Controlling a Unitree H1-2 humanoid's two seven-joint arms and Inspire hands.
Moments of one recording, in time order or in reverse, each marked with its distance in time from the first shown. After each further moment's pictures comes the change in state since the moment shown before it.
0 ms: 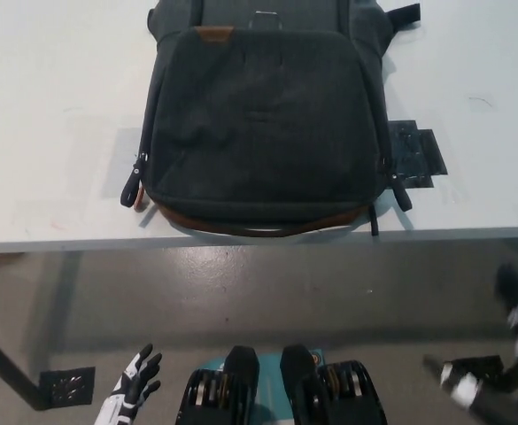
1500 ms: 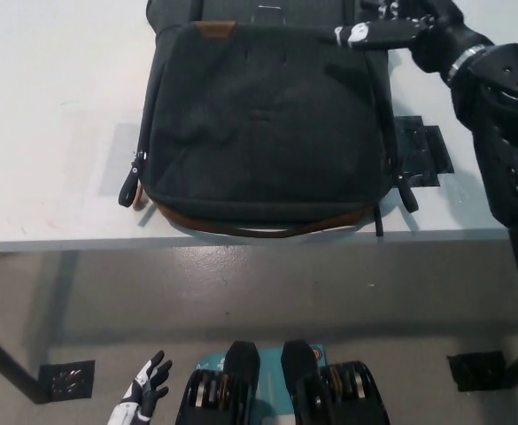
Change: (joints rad) left_arm 0.018 0.006 -0.029 -0.006 0.052 -0.039 -0.001; right_arm -1.217 -0.150 0.077 0.889 0.232 0.682 0.190
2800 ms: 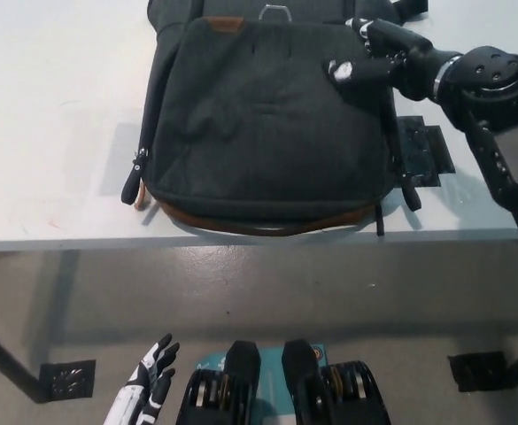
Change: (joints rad) left_arm -0.046 0.017 -0.009 -0.016 -0.006 -0.007 -0.022; right_arm -0.059 -0.048 0.141 0.215 -0.075 0.000 0.148
